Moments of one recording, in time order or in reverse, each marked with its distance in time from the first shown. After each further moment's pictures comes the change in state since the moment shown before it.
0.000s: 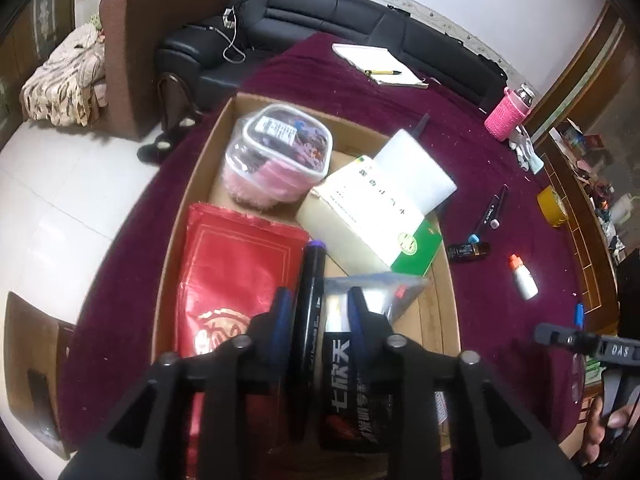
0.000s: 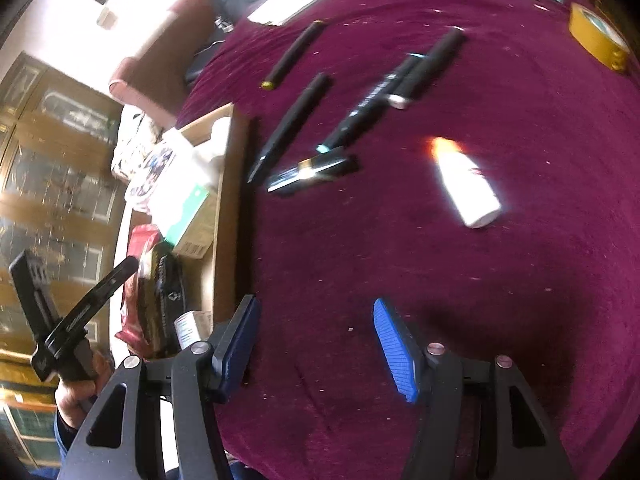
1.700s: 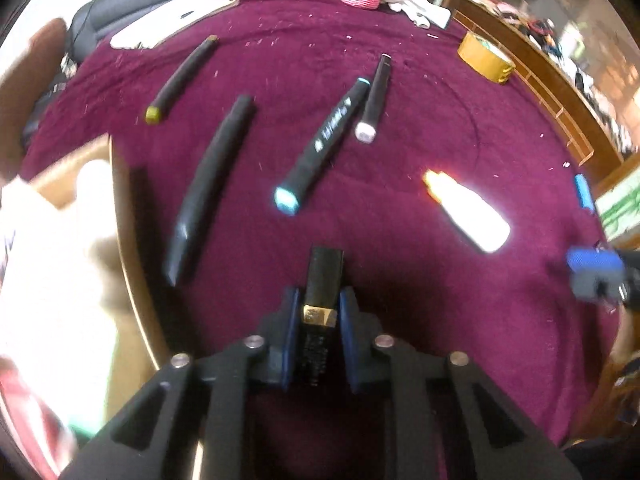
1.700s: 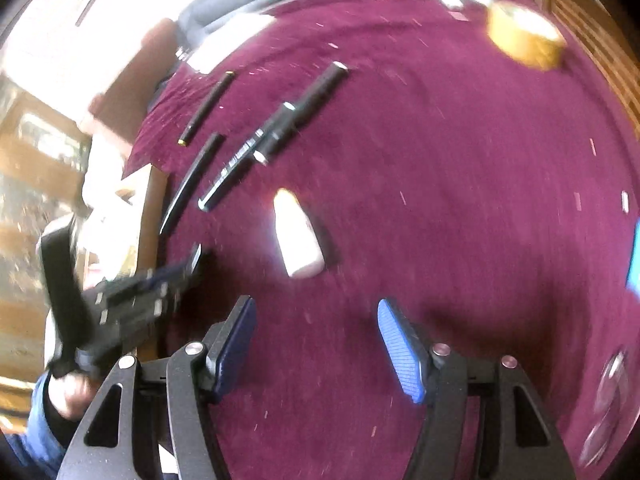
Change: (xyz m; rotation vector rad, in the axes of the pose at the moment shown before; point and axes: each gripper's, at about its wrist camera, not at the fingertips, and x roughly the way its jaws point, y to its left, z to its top) left arm 0.121 -0.194 0.000 0.465 0.243 -0.101; right arm -0.041 -0.084 0.031 0.001 -0.076 -0.130
